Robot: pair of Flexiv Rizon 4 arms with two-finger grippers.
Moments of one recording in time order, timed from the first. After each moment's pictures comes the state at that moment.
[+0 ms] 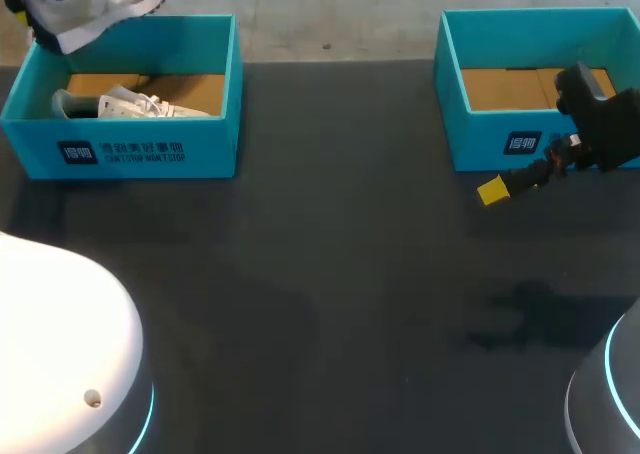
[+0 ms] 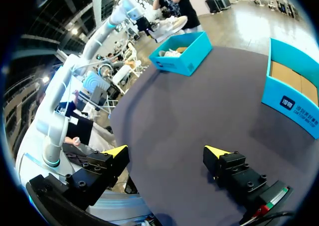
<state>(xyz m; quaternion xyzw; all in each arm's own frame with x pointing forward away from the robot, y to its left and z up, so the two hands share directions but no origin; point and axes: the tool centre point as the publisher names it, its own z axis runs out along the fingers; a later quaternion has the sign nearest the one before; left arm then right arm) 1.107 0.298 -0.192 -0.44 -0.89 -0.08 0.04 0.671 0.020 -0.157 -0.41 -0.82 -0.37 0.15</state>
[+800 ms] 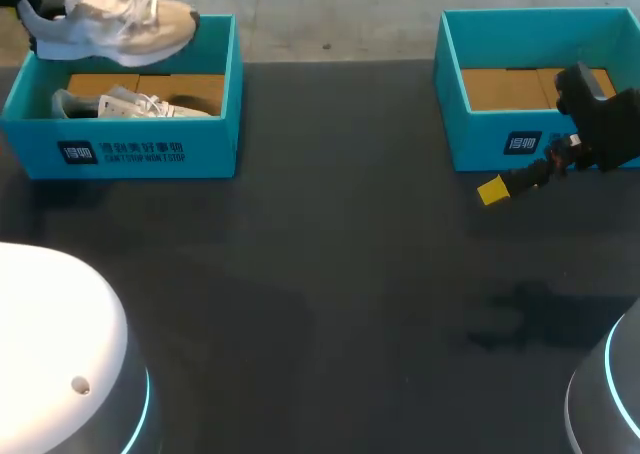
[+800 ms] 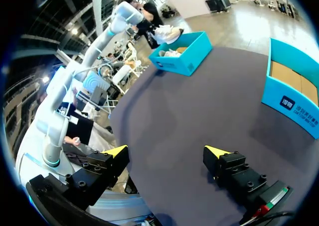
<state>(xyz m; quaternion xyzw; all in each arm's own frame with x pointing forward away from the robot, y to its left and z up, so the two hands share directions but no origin) 1.145 0.313 -0.202 -0.73 -0.66 -0.18 0.00 0.671 0.020 -0.157 -0.41 -0.82 -0.37 0.15</state>
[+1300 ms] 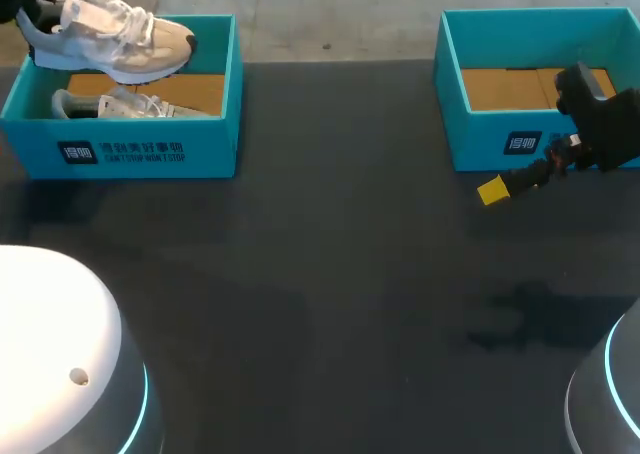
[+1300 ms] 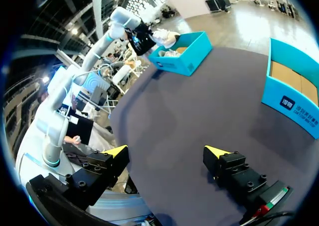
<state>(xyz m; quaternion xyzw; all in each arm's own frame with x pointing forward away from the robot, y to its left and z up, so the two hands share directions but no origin) 1.134 0.312 -0.210 -0.74 -0.64 -0.20 -0.03 0.671 0.020 -0.157 -0.41 -0.82 -0.37 0.15</state>
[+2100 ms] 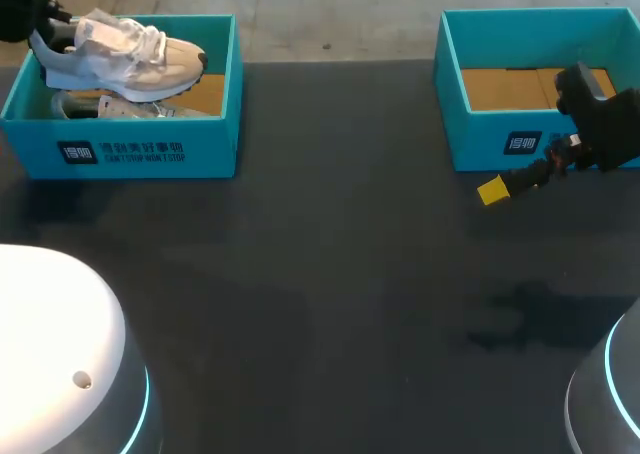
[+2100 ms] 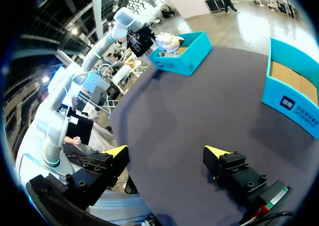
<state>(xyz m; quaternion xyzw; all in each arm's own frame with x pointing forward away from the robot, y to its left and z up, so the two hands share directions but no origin) 1.119 0.300 -0.244 -0.74 -0.64 -0.18 0.00 0.671 0.020 -0.157 -0.41 -0.82 -0.37 0.15</state>
